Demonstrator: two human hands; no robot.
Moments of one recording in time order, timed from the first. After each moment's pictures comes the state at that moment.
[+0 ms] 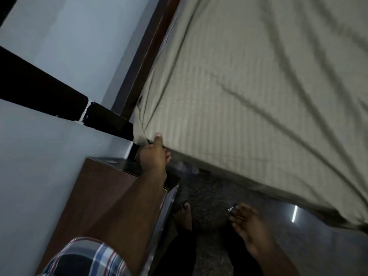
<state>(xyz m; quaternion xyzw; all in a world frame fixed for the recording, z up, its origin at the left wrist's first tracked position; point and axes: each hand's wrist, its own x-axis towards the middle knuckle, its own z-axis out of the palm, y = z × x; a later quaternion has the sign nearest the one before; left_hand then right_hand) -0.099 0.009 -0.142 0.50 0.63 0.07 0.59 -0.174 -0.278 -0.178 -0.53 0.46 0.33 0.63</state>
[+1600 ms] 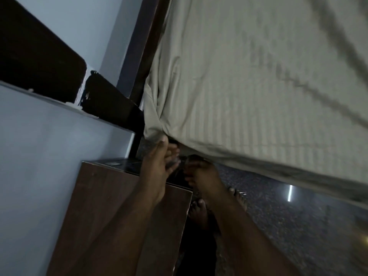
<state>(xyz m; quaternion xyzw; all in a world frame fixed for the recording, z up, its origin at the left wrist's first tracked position) -0.156 0.068 -0.168 0.47 0.50 -0.06 0.73 -0.143 -0.054 -0.236 -0.57 0.29 0.45 0.62</state>
